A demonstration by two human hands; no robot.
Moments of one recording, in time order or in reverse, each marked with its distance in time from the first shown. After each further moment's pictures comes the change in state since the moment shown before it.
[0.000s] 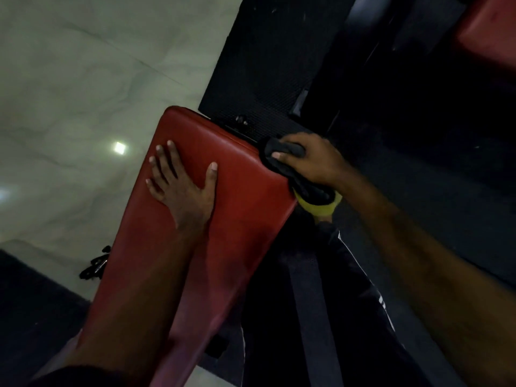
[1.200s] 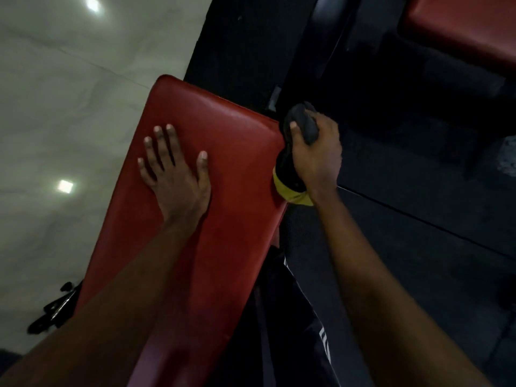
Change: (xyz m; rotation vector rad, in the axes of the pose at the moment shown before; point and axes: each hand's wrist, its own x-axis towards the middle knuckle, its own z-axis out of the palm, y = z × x) left_hand -0.008 -0.054 0.009 0.006 0.046 0.315; right_hand -0.062 -0.027 0.104 0.105 0.898 0.259
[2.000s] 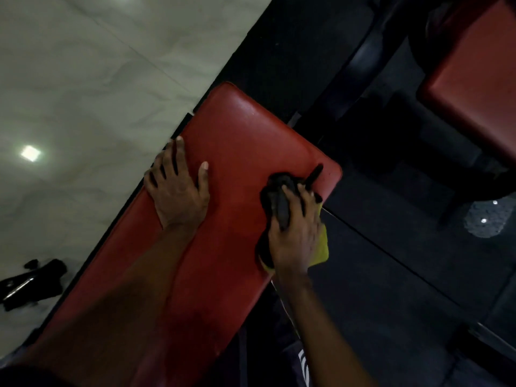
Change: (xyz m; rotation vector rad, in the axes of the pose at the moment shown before) left_hand -0.009 -0.062 -0.008 -0.074 0.065 -0.131; right_hand -0.133 0.000 0.043 -0.452 -0.066 -0.249
